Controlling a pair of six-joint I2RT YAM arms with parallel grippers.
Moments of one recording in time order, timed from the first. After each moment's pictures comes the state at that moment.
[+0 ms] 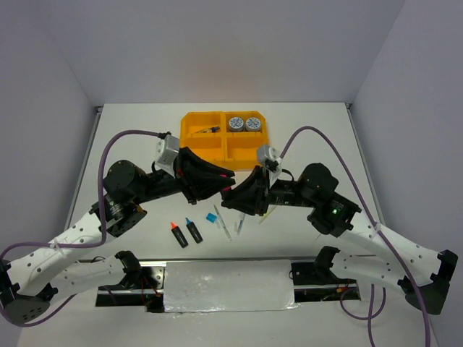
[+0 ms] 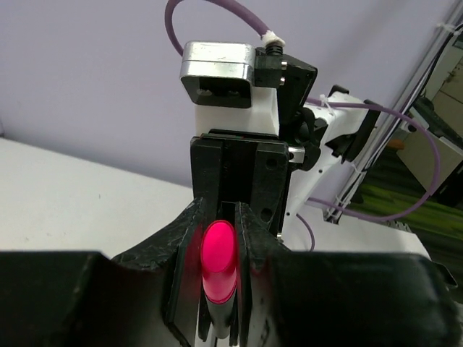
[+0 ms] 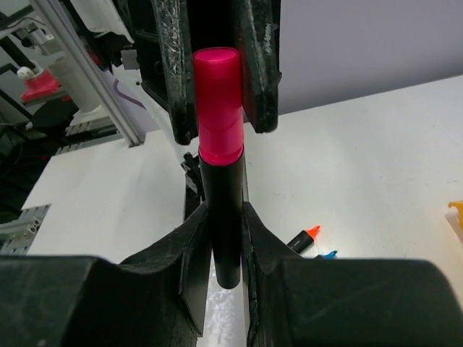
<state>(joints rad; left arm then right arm) -0.86 0.90 0.98 0.22 0.50 -0.40 0.92 0.86 0.86 0.12 -0.55 0.28</state>
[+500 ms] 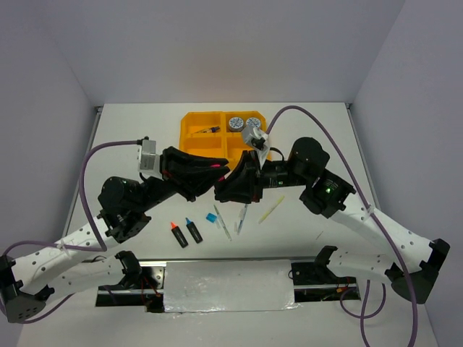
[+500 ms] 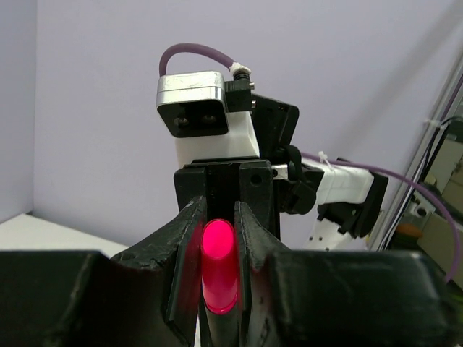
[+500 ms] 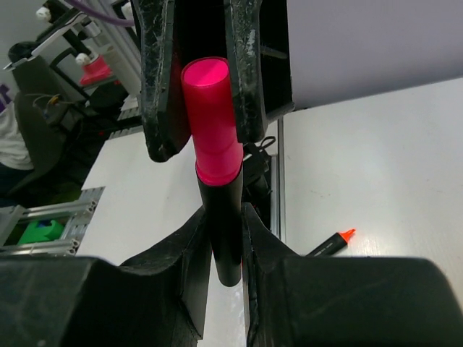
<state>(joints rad) -0.91 0.88 0.82 0.60 0.30 -0.46 0.84 1.04 1.11 0.00 -0.77 0.36</state>
